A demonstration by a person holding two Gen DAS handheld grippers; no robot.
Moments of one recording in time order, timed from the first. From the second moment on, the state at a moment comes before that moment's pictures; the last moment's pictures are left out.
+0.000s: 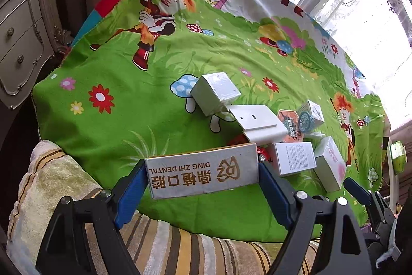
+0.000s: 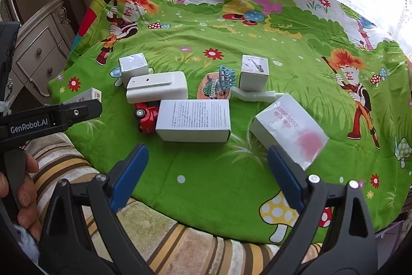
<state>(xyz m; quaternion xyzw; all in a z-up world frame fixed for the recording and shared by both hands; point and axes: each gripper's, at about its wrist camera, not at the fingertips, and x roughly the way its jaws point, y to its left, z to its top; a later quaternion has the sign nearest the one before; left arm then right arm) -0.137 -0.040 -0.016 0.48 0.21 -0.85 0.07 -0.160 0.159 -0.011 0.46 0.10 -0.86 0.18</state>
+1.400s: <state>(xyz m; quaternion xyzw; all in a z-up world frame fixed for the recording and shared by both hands) -0.123 -0.043 -0.015 0.45 0.23 -0.86 0.04 -0.186 0.155 -0.024 0.48 0.08 -0.86 0.15</state>
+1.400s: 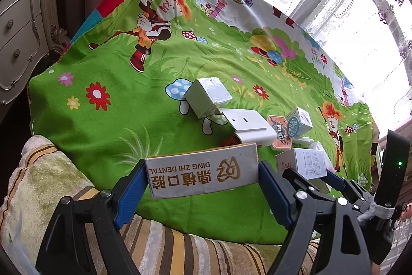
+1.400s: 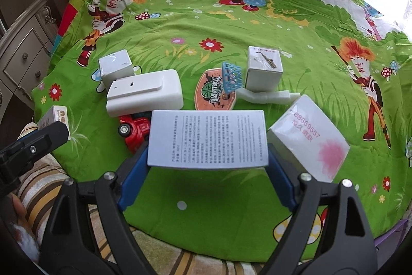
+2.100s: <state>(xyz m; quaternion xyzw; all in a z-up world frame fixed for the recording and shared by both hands) -0.109 0.033 0.005 0.45 0.17 -0.88 -0.04 -0.106 0.240 0.021 0.42 0.02 -0.90 0.07</state>
